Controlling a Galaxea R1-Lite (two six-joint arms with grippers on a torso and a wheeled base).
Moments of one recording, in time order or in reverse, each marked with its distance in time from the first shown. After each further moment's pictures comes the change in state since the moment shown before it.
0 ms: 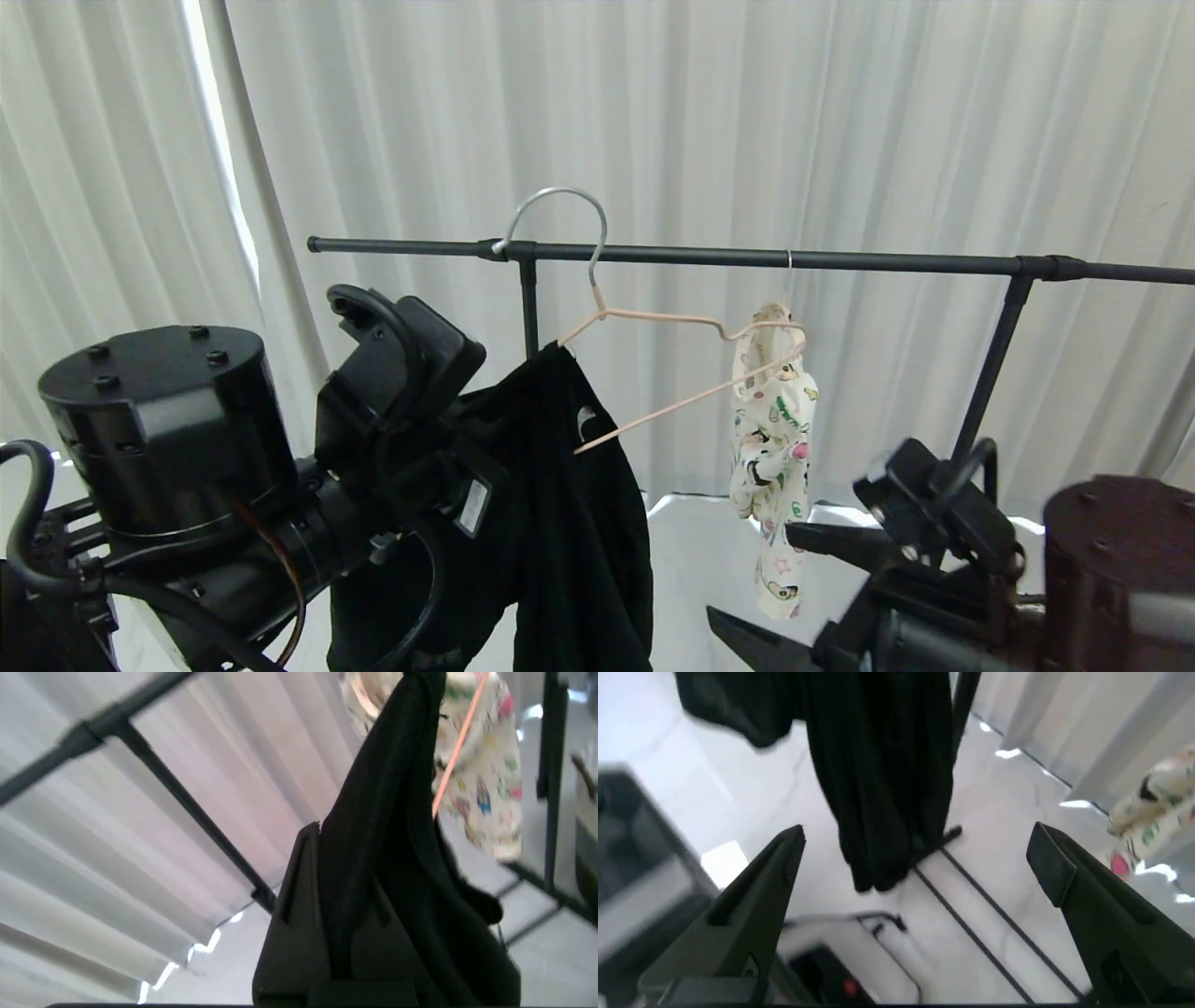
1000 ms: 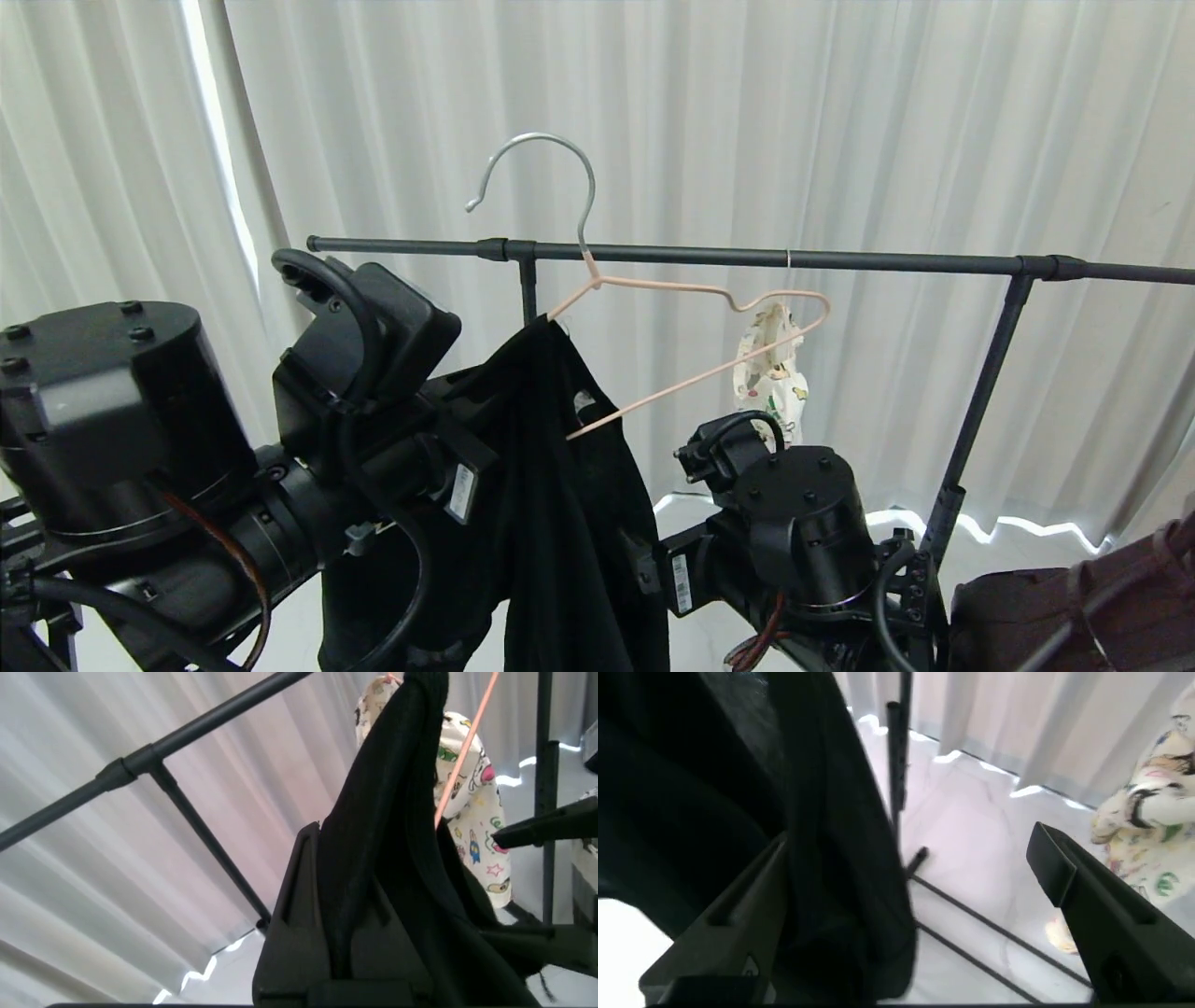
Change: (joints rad) left arm -0.018 -0.044 -0.016 0.000 0.005 -0.003; right arm 0.004 0.387 -0.298 0.000 -0.277 0.056
